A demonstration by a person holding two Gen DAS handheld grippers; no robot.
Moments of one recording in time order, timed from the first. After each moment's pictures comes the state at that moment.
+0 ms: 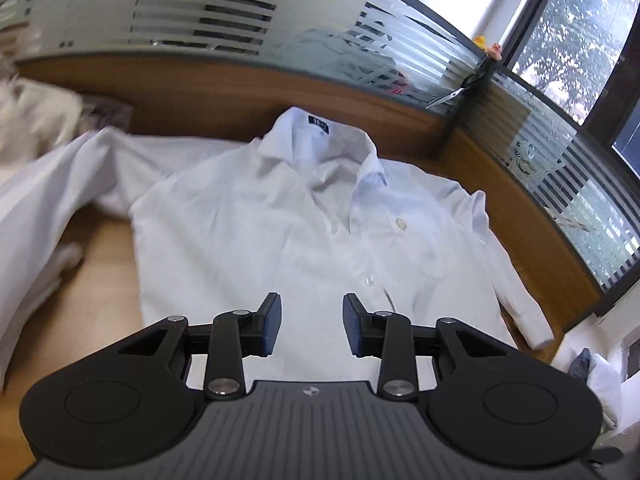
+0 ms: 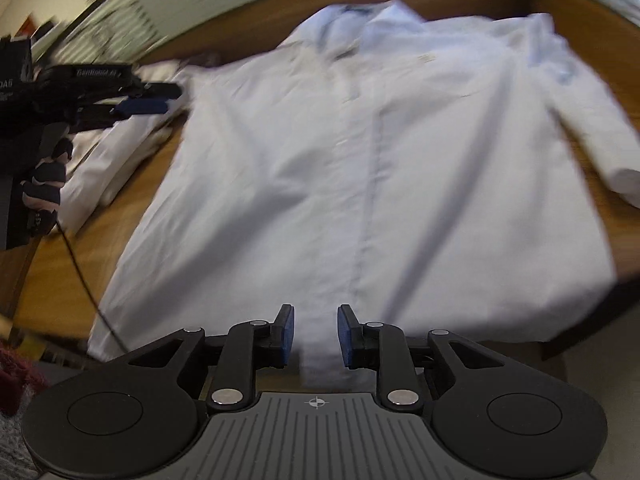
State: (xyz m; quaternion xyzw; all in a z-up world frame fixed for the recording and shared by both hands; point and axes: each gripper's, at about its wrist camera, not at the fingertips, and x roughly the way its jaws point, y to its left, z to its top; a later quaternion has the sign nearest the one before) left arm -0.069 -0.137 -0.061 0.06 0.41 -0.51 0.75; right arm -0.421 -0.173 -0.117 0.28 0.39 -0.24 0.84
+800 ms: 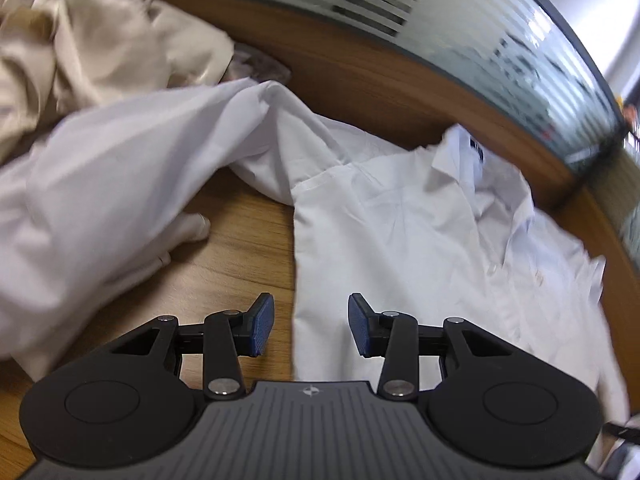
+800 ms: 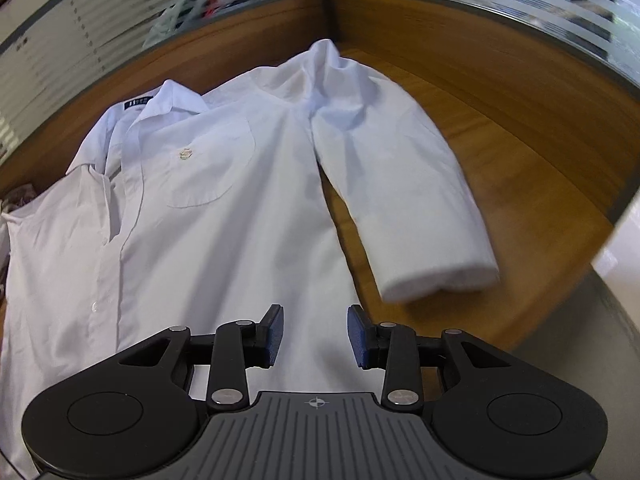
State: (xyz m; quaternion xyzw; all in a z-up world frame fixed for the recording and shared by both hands) left arm 0.012 -0.108 -0.134 0.00 0.45 -0.36 0.82; right arm -0.431 -0.356 -0.136 0.30 0.36 -0.40 0.79
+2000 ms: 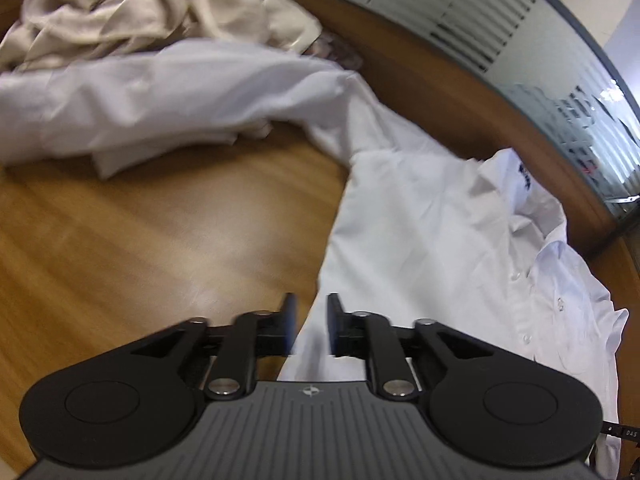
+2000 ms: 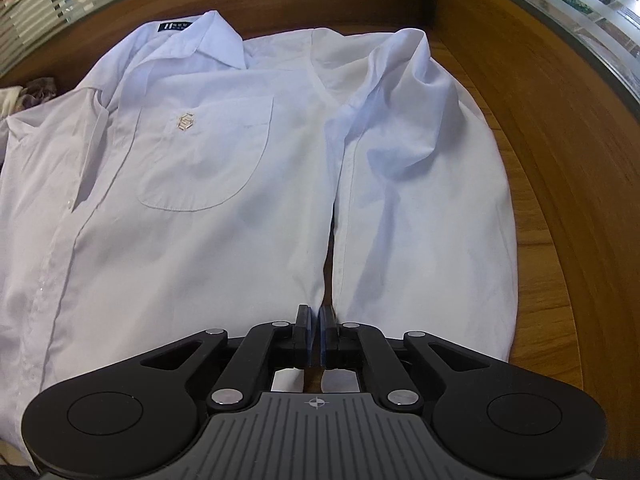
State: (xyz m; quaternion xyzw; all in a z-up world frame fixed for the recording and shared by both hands) left arm -0.067 -0.080 -0.113 -0.06 0.46 -0.22 0.86; right arm -0.397 -0.472 -0.149 0.20 0.48 -0.25 0.82
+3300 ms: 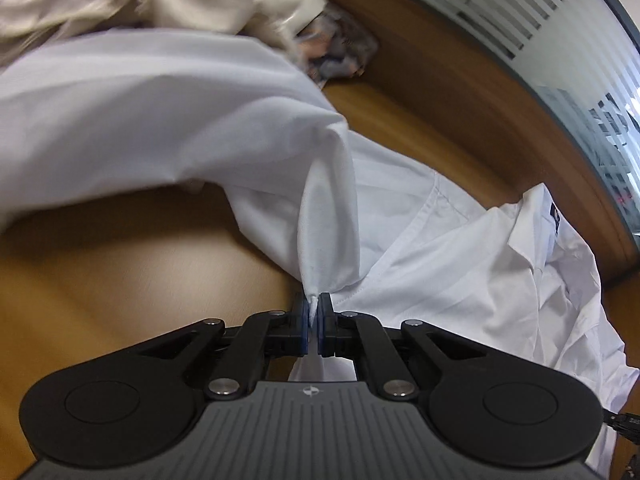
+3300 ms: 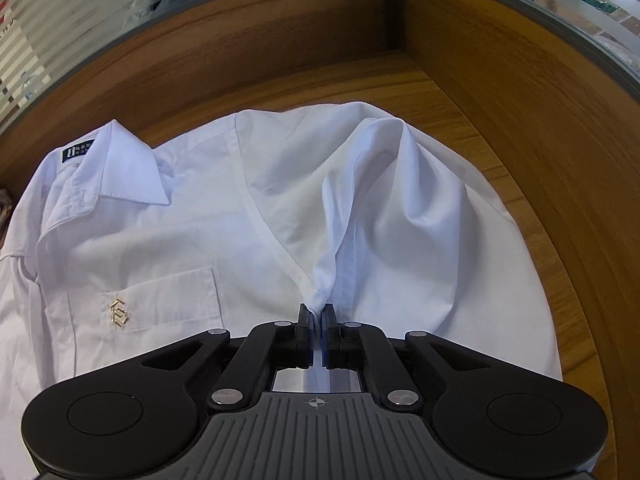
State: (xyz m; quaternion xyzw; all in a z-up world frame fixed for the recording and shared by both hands) left arm 0.002 -0.101 -0.155 -0.08 0.51 -0.21 0.83; right arm -0.327 -0.552 -0.158 0.27 0.43 -0.31 0.81
